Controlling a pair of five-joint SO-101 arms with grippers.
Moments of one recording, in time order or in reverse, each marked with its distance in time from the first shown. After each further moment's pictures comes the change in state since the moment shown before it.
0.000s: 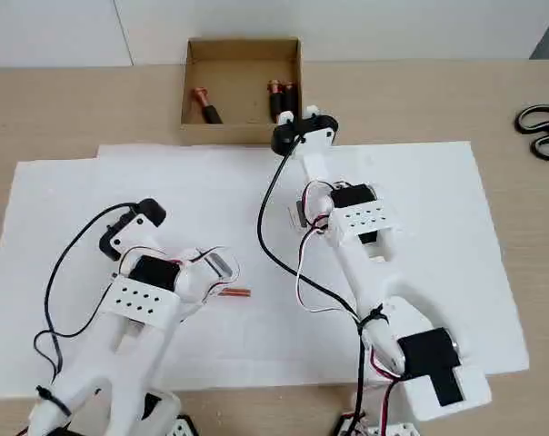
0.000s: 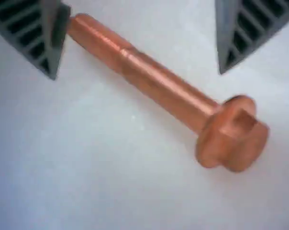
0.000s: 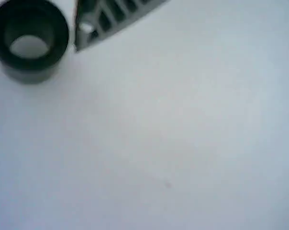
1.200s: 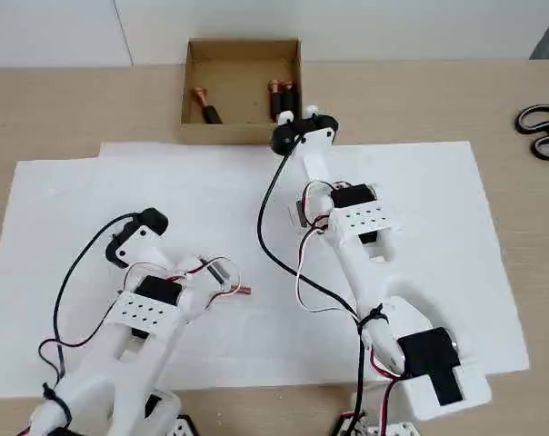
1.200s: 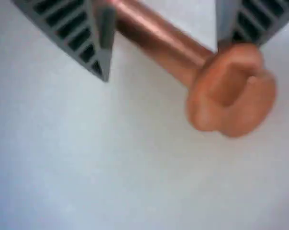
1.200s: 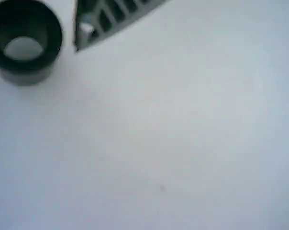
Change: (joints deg) left arm -0.1 0.0 11.2 -17.9 0.0; right arm 0.0 0.0 0.0 0.0 0.0
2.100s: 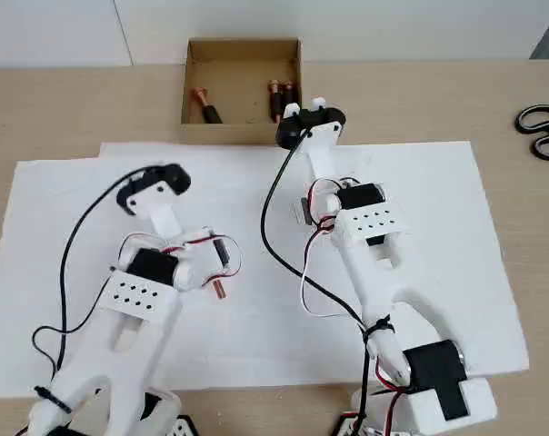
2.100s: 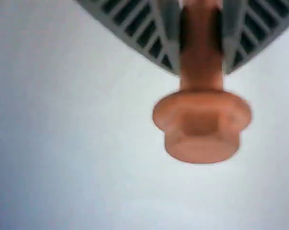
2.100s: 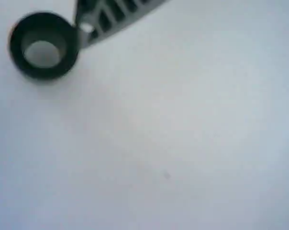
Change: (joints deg) left arm 0.0 0.2 -16.7 10.6 -20.7; right arm 0.8 -4.0 0.2 1.1 0.0
